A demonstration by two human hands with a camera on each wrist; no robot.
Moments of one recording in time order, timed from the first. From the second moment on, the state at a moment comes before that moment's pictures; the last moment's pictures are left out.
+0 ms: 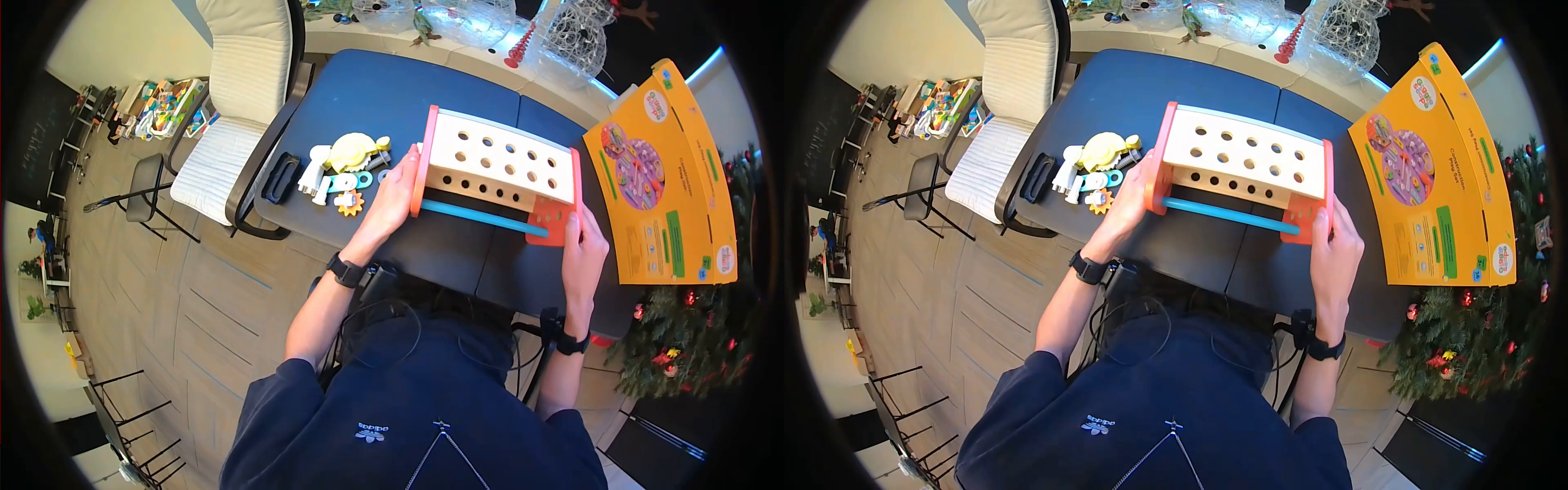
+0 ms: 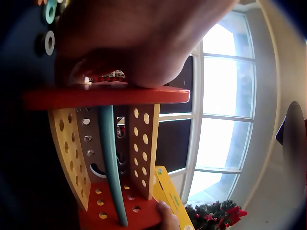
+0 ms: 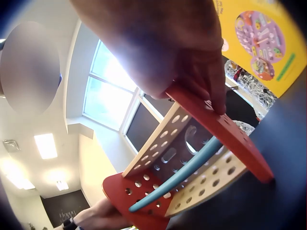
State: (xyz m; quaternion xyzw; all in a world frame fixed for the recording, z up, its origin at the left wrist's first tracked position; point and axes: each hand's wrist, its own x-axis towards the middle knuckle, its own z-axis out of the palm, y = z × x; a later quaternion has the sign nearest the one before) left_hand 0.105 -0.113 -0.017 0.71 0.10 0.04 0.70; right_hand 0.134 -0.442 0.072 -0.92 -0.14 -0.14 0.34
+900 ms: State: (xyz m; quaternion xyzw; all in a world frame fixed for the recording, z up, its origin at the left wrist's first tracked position) left_hand 0.052 -0.046 0.008 0.96 0.23 0.12 0.13; right_hand 0.071 -0.381 0.058 -0.84 -0.37 0.07 0.40
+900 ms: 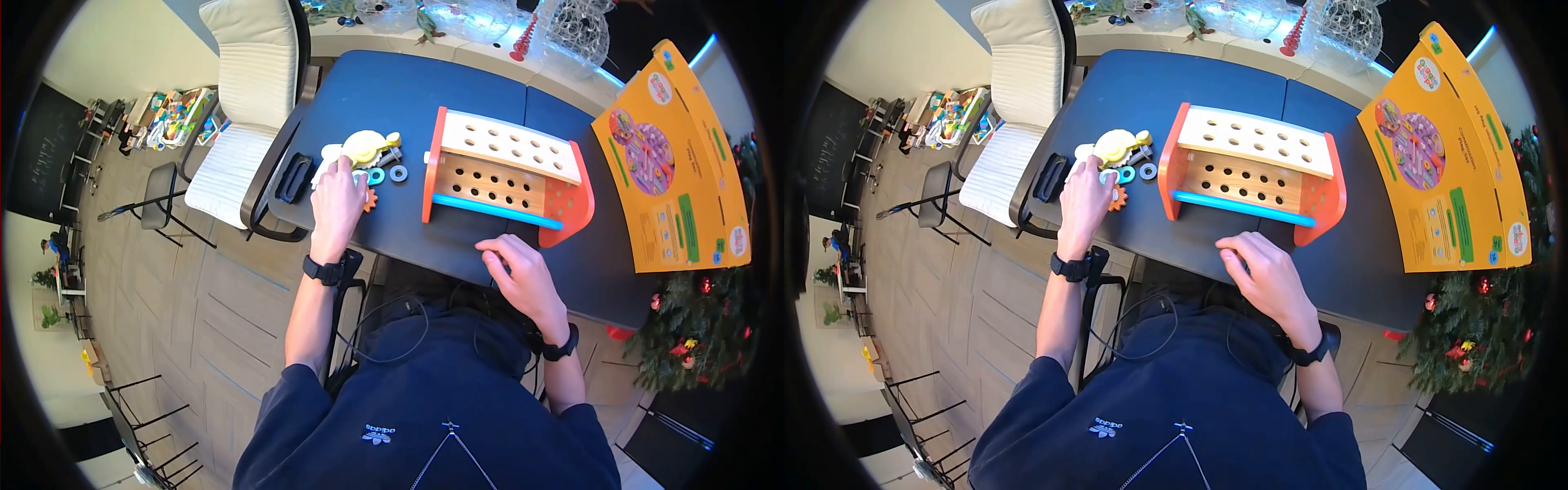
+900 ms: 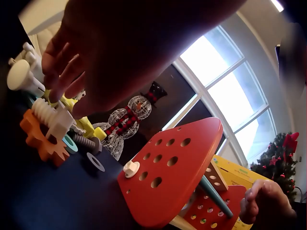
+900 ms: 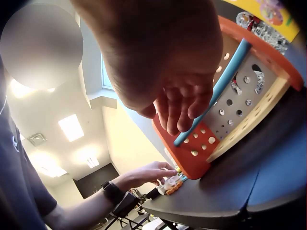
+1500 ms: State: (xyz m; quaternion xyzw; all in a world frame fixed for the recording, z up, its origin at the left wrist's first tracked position) left_hand 0.052 -0.057 -0.001 0.97 0.14 0.17 0.08; right_hand 0.079 -0.355 0.045 -0.82 -0.38 0.16 0.39
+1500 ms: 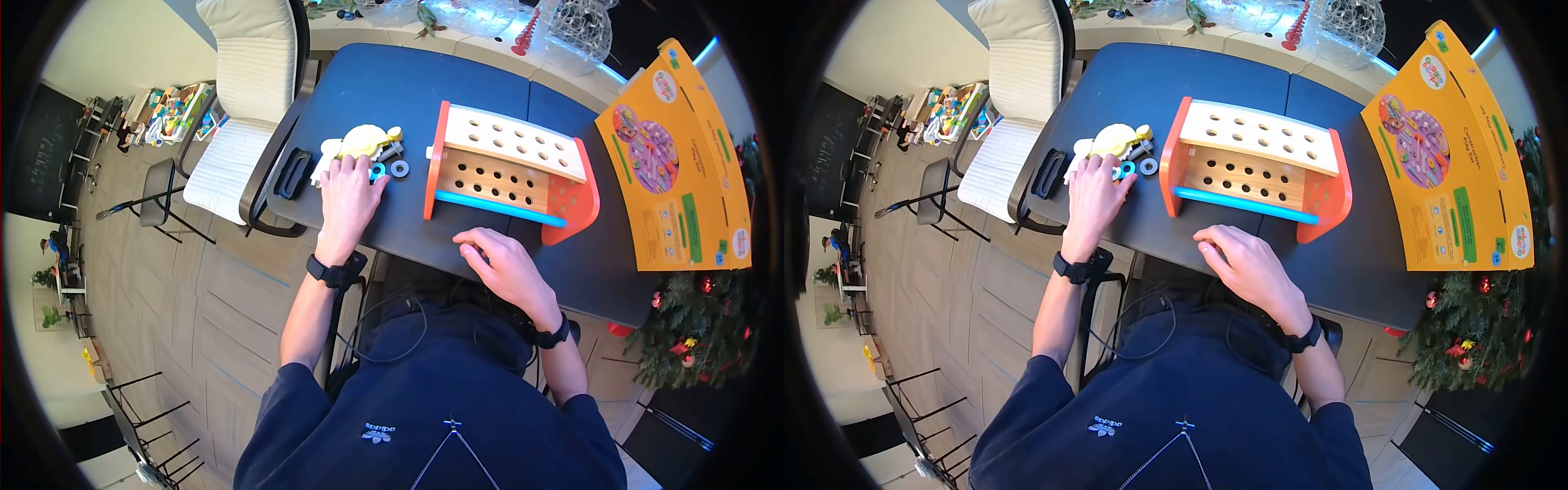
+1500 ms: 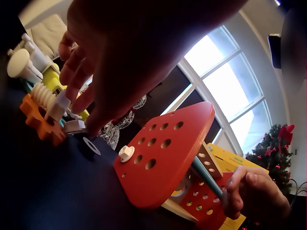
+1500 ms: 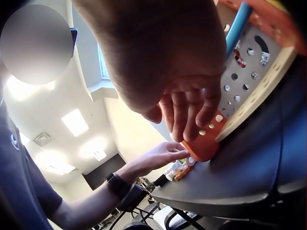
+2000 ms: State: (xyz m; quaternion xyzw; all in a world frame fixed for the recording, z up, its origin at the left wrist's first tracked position) left_hand 0.029 -0.082 0.012 0.97 0.05 0.18 0.16; right_hand 0.085 -0.340 0.035 -0.80 -0.36 0.21 0.43
